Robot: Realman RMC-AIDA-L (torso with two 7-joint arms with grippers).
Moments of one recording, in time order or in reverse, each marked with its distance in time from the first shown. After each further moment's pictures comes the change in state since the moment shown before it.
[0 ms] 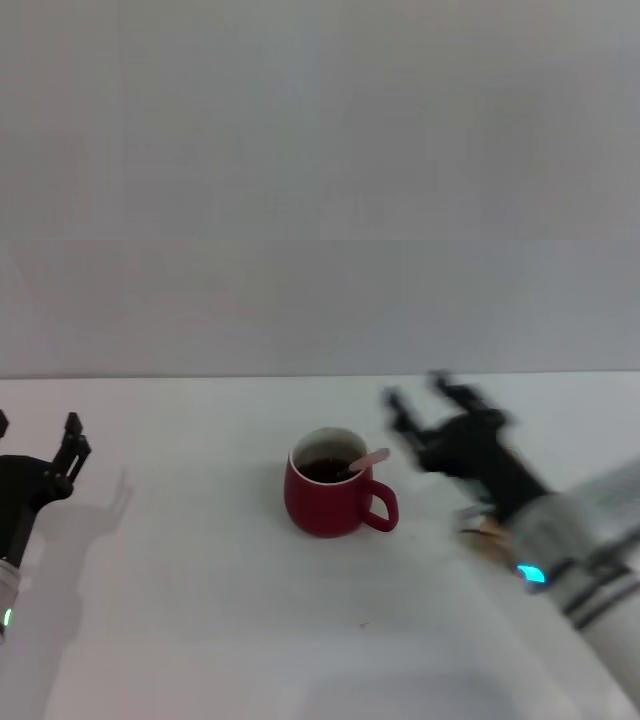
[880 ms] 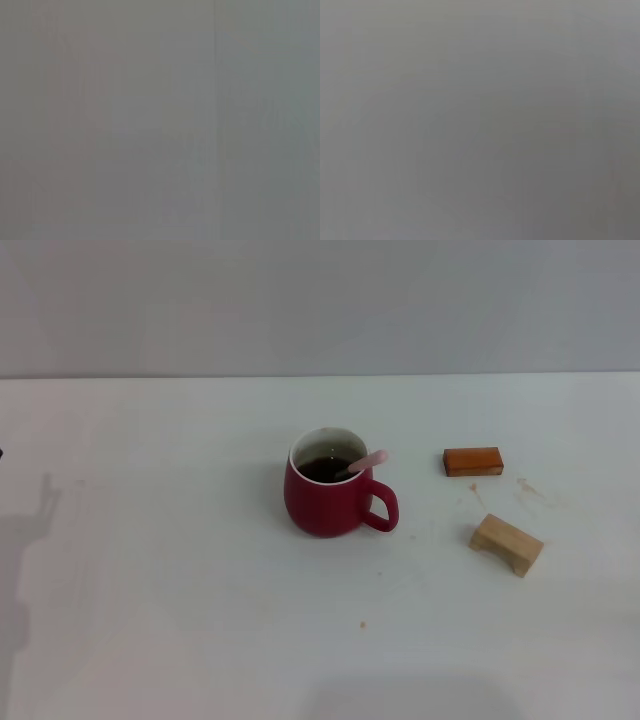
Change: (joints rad) left arm 0.040 0.000 -0.172 0.030 -0.005 0.012 -0.001; right arm -0.449 0.001 0.459 -0.163 0.011 -0.333 0.080
